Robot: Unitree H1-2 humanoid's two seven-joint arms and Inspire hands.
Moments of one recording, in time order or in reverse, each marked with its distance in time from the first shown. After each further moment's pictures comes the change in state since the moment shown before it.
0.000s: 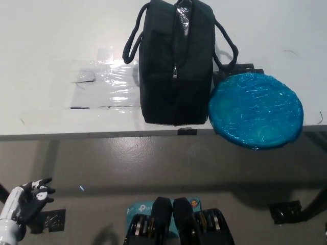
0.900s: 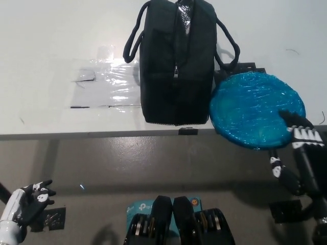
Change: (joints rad) left_arm -0.001 0.000 -0.003 0.008 0.000 0.010 0.000; right_arm -0.311 -0.062 0.305 -0.192 -0.561 0.001 0.000
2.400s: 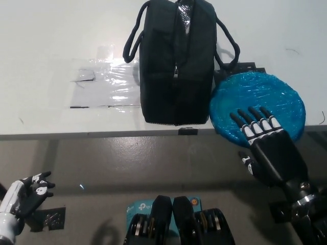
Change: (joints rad) left_arm -0.025 0.027 -0.006 -0.027 0.001 0.020 -0.027; right_arm -0.133 -0.068 0.161 0.117 -0.294 -0.008 0.055
